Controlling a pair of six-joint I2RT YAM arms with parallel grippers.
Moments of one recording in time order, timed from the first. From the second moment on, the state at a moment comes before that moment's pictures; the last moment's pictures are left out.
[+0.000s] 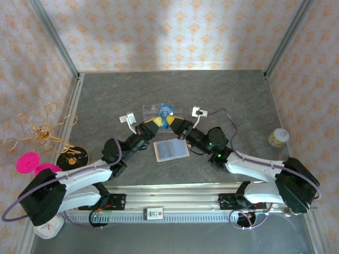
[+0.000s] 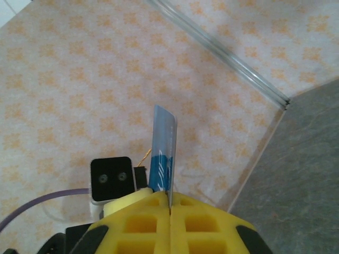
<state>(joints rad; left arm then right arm) -0.70 1.10 0.37 1.08 0.10 -0.91 0.86 1.20 0.54 0.88 -0.10 0.95</state>
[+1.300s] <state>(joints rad) -0.36 1.85 1.54 -0.50 0.67 0.71 0.38 0.93 0.44 0.11 -0.31 0.64</state>
